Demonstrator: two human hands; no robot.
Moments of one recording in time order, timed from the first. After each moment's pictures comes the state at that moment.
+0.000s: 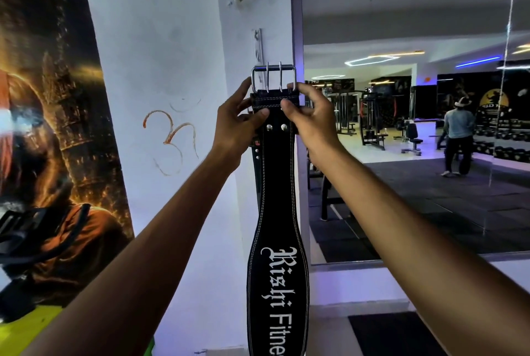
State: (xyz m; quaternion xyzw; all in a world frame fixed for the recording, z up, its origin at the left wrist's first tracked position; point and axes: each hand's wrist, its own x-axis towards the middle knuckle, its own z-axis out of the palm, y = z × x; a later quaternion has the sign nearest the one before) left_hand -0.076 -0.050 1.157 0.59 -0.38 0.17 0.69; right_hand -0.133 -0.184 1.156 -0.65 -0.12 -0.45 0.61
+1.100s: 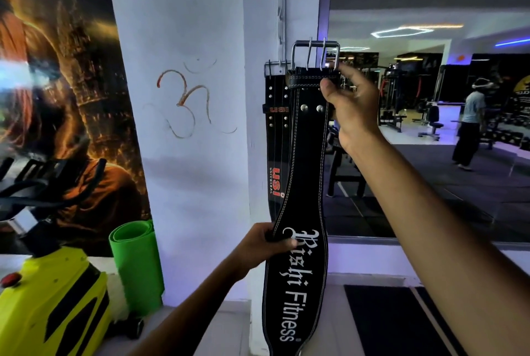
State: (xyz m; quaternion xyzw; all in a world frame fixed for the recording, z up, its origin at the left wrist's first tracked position) left_hand -0.094 -0.027 0.905 0.71 -0.33 -0.16 0.61; right_hand -0.142 -0.197 1.127 -0.60 -0.07 -0.47 0.65
